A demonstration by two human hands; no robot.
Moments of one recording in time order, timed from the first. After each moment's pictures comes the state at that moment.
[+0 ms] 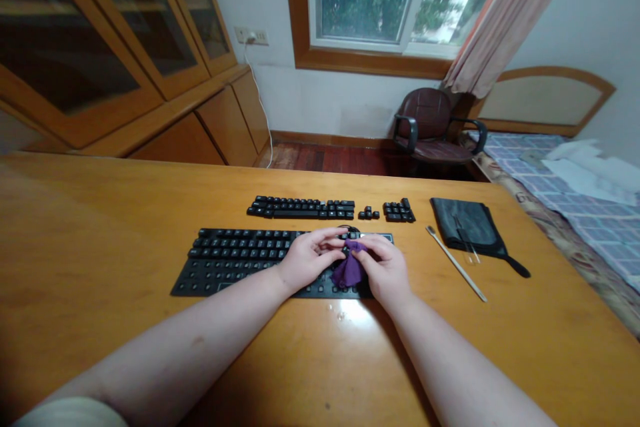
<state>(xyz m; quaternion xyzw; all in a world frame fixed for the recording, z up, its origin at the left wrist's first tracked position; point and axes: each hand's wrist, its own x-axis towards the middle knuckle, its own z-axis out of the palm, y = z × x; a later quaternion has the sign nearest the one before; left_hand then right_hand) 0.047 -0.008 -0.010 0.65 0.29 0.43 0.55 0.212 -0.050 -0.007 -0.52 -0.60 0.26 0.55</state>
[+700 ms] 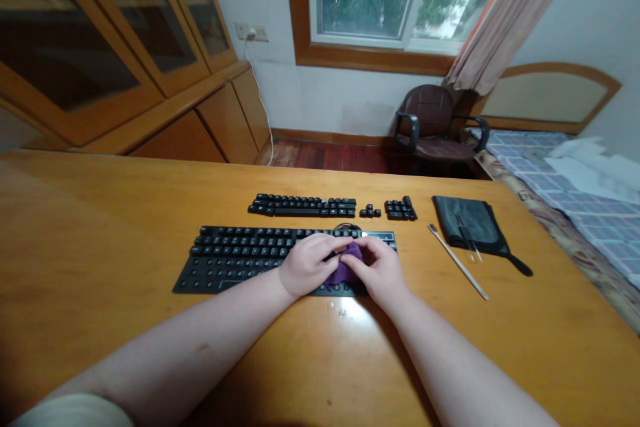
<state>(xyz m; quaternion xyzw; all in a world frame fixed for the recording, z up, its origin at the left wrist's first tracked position) 0.036 -0.014 -0.001 0.86 0.26 0.41 0.16 0.207 -0.054 -0.005 -0.57 -0.61 0.30 0.46</state>
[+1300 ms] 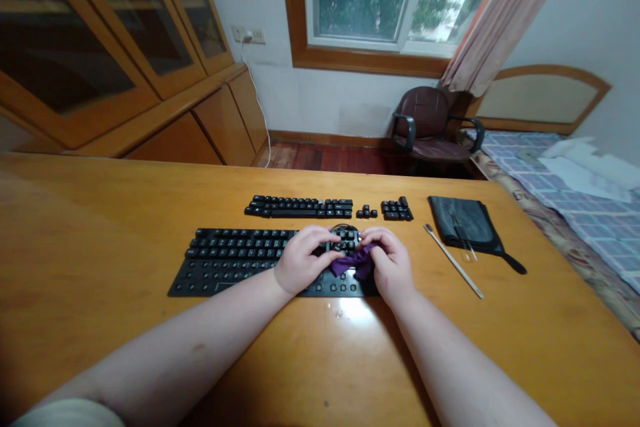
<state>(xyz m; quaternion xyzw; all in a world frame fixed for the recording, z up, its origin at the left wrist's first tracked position) 0.039 -0.010 -0.003 0.79 0.29 0.50 0.18 0.223 -0.050 -0.004 -0.51 -0.57 0.30 0.57</state>
